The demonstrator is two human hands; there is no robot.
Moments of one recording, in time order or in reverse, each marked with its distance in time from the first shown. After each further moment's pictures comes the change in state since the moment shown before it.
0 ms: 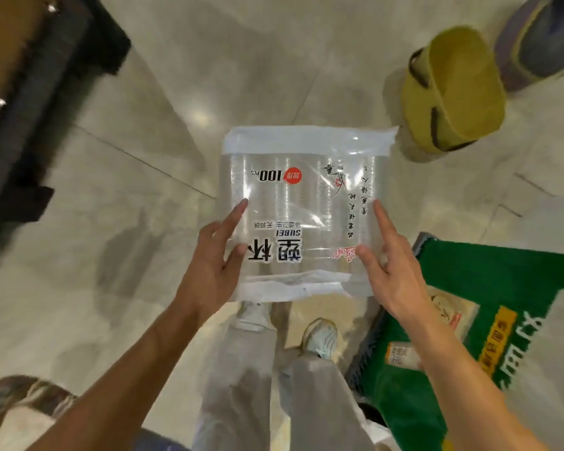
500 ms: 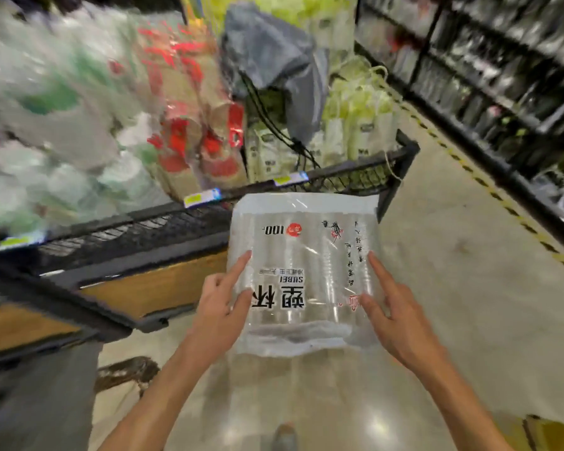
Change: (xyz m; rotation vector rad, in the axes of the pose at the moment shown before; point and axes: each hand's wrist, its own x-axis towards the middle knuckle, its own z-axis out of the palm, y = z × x) left_hand -0.294 0.187 -0.452 -0.034 0.893 -0.181; right_hand -0.085 -0.591 -0.081 -0.208 -0.308 -0.760
